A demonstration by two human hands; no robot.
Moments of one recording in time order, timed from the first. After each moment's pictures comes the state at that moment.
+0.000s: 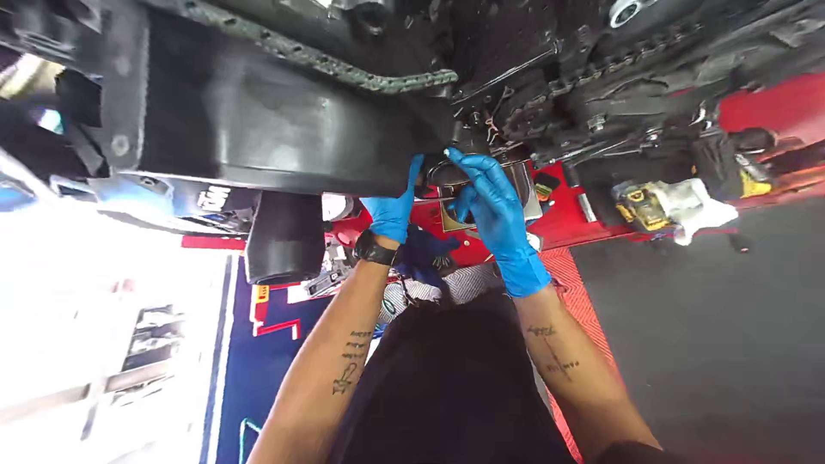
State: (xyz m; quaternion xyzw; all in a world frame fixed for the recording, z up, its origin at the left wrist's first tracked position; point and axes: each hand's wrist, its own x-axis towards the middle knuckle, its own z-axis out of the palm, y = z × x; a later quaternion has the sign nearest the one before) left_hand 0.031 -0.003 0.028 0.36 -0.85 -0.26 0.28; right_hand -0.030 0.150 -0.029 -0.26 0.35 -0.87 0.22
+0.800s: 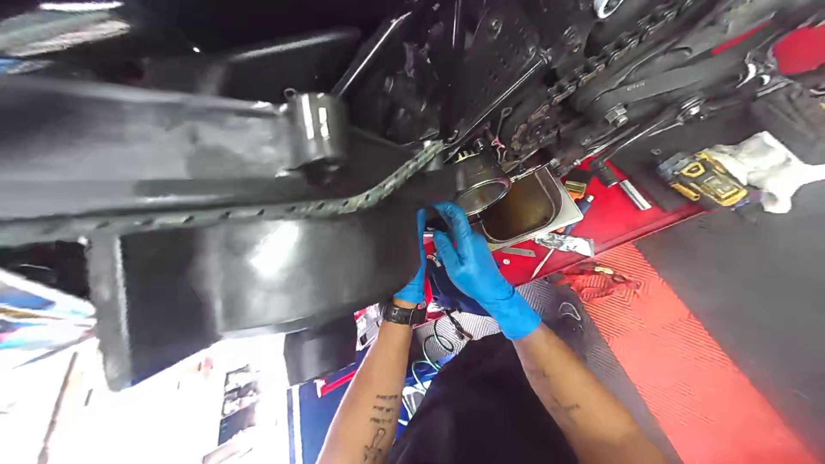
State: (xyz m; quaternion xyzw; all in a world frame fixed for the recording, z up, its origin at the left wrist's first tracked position) left_hand 0.052 -0.032 0.000 0.24 -0.83 -0.39 0.33; right_hand 0.022 0.076 -0.030 -0.25 0.62 -0.74 0.06
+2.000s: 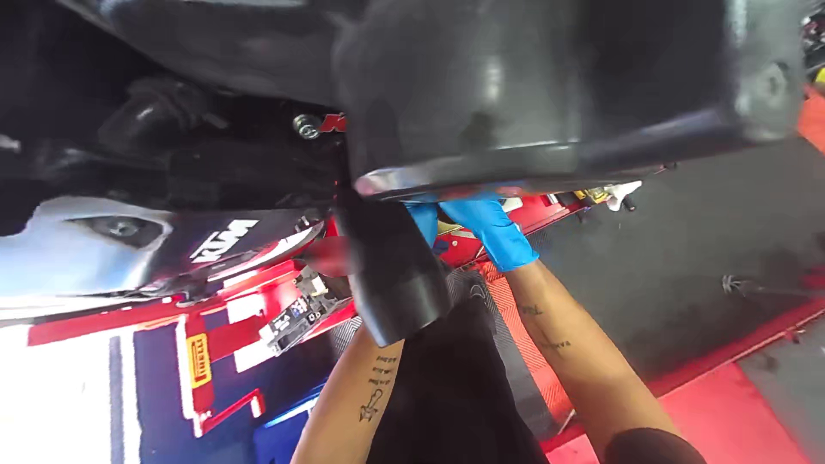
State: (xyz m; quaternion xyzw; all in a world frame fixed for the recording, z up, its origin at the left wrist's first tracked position) left_hand 0.047 -0.028 -0.038 0.14 -0.73 -0.57 0.36; right_hand 0.007 0.070 0.036 -0.22 0.86 -0.46 0.03
